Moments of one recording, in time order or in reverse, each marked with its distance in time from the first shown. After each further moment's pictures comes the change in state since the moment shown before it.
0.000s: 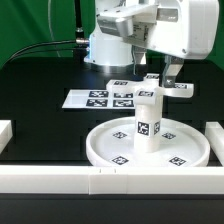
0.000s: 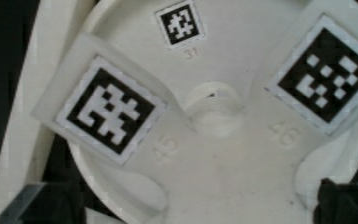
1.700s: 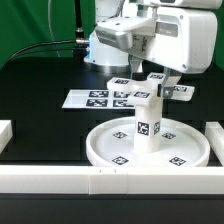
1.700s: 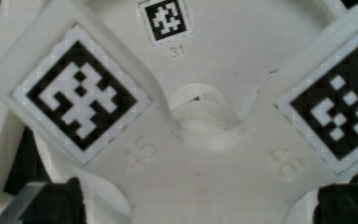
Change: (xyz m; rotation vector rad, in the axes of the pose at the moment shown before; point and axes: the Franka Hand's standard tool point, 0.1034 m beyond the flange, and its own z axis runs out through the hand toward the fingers) arm 0.002 -0.009 0.016 0.029 0.008 -0.057
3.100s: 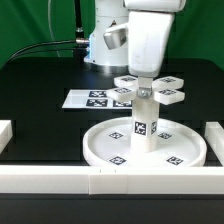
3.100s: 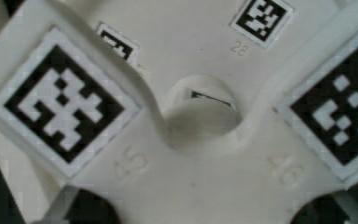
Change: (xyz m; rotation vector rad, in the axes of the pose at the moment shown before) arm 0.001 -0.003 0.004 0.014 0.029 0.790
